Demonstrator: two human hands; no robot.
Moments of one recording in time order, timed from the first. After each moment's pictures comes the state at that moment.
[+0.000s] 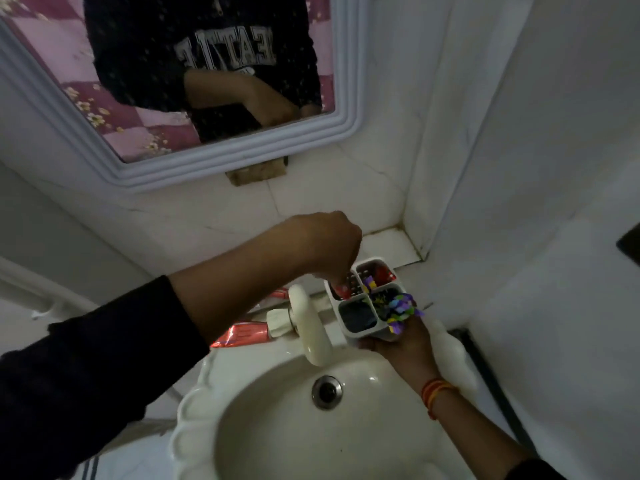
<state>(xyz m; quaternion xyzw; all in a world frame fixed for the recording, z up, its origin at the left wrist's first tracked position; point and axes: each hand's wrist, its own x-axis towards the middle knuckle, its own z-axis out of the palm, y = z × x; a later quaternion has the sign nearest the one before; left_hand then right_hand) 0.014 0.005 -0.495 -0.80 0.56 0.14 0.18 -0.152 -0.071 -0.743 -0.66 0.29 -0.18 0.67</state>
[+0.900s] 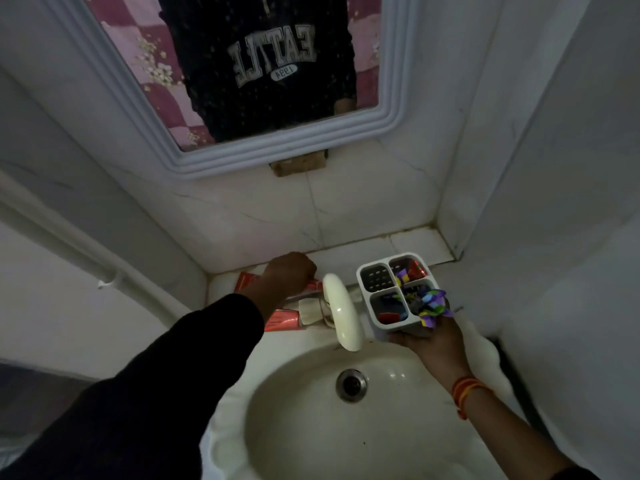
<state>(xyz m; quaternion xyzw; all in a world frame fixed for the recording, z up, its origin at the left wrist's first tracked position) 0.104 0.099 -0.652 -0.88 0.43 0.17 0.14 -0.152 -0.061 -0.720 -0.70 0.33 -0.17 0.61</state>
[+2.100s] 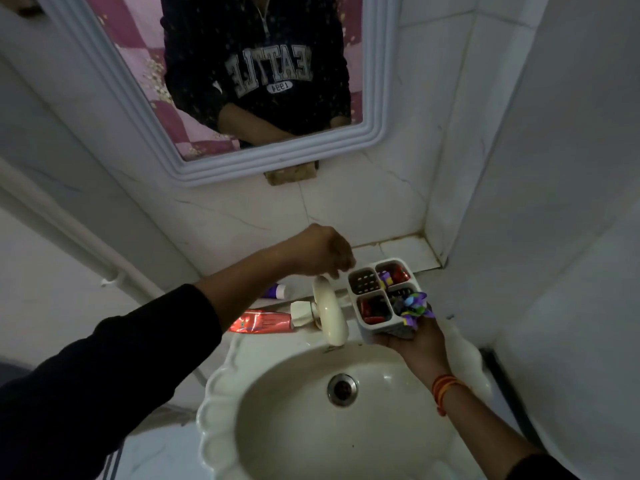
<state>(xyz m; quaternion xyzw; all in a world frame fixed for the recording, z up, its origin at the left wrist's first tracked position) 0.041 0.059 -0.536 -0.84 0.43 0.29 -0.17 -0.160 -0.057 -0.710 -0.67 0.29 -0.19 0.65</state>
